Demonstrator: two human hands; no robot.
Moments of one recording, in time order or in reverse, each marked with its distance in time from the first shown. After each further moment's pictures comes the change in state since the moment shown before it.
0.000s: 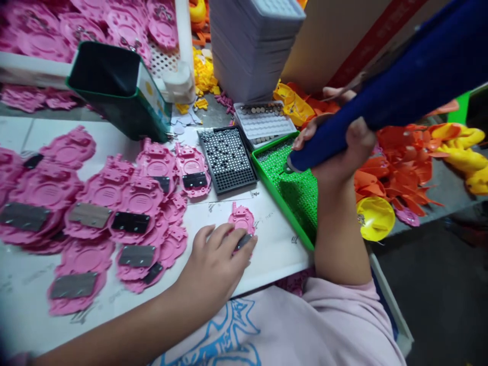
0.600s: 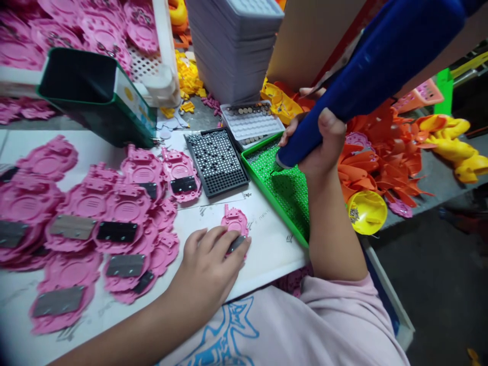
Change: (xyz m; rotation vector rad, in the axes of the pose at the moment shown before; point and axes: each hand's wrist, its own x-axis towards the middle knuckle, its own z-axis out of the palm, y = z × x) left_hand 0.000 -0.001 0.003 -0.011 0.044 0.007; right_hand 0.002 0.010 -0.006 0.005 0.015 0.064
